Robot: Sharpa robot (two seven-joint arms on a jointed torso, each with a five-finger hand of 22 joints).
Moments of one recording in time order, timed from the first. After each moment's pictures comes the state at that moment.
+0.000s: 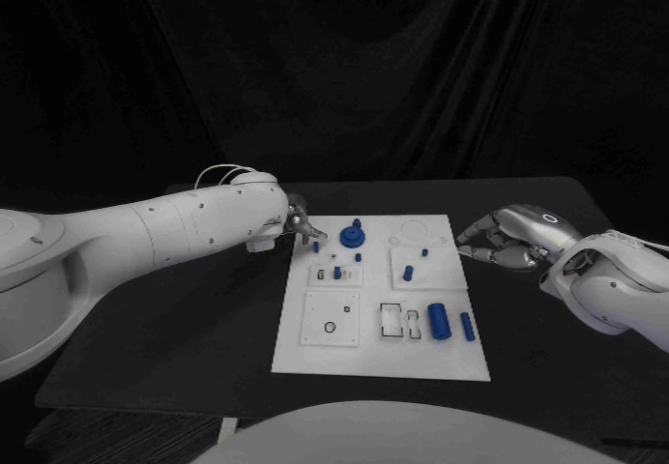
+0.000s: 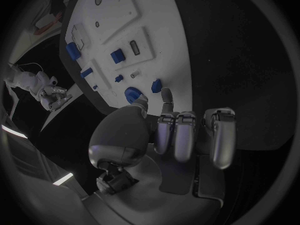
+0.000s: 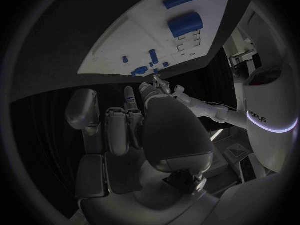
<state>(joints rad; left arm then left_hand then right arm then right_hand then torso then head) 1.25 -0.49 -0.22 0.98 -1.08 0.16 -0.43 1.02 0.07 0.02 0.23 0.08 0.96 0.06 0.31 1.19 1.47 -0.01 1.57 1.31 1.47 -0.06 1.57 1.31 0.01 1.47 0.05 1.51 1.31 1.22 -1.02 -0.25 1.56 -1.50 -0.49 0.06 1.35 0.00 0.14 0.25 0.27 1.01 0.09 0.09 0.14 1.46 -0.01 1.43 1.31 1.47 -0.06 1.44 1.31 0.08 1.40 0.05 1.04 1.31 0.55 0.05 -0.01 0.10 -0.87</state>
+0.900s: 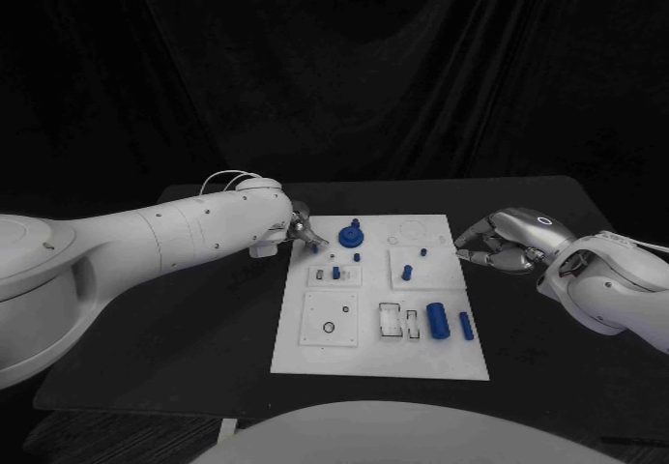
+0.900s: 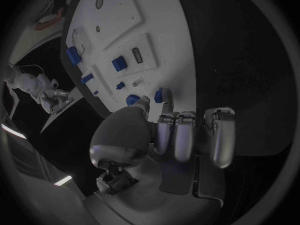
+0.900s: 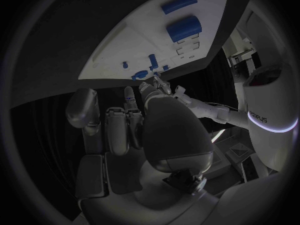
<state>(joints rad) 1.23 -0.47 -0.22 0.96 -1.08 0.18 -0.42 1.04 0.09 0.03 0.21 0.10 0.96 0.06 0.28 1.17 1.47 -0.01 1.57 1.31 1.47 -0.06 1.57 1.31 0.01 1.46 0.06 1.50 1.31 1.21 -1.02 -0.25 1.56 -1.50 -0.46 0.06 1.35 0.00 0.15 0.25 0.27 1.01 0.09 0.09 0.14 1.46 -0.01 1.42 1.31 1.47 -0.06 1.44 1.31 0.08 1.40 0.05 1.03 1.31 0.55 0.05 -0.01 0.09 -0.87</state>
